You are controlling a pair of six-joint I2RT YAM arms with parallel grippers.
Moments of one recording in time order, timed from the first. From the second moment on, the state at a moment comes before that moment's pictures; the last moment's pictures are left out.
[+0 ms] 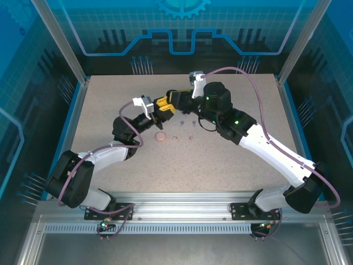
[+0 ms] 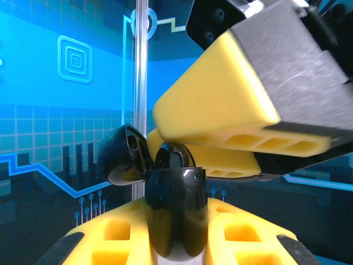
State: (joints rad) left arm -0.44 1.44 0.68 1.25 0.56 -0.30; right arm 0.77 1.37 1.41 -0.24 0.00 0.50
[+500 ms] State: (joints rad) left arm -0.44 1.44 0.68 1.26 0.56 -0.30; right arm 0.67 1.34 1.52 -0.37 -0.03 0.51
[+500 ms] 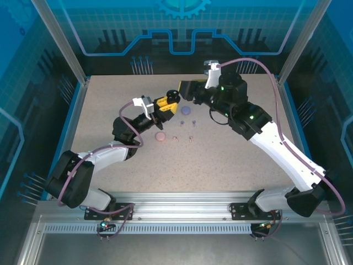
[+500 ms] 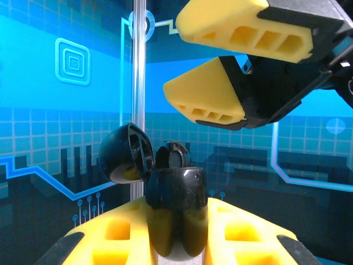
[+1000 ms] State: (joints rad) left arm -0.44 1.47 0.68 1.27 0.61 -0.30; right arm 0.59 1.66 1.87 -0.62 -0.13 0.47
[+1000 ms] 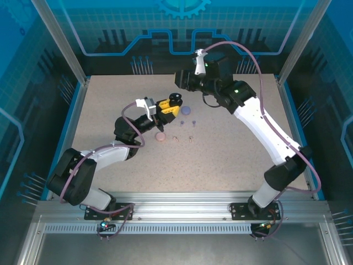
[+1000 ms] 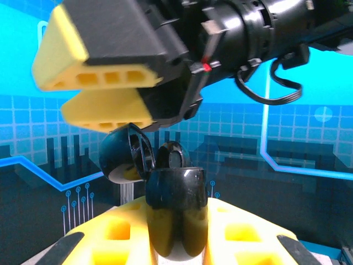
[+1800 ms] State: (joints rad) left arm -0.43 1.58 0.71 1.26 0.64 -0.30; right arm 0.57 1.60 1.73 -0.72 -0.28 0.43
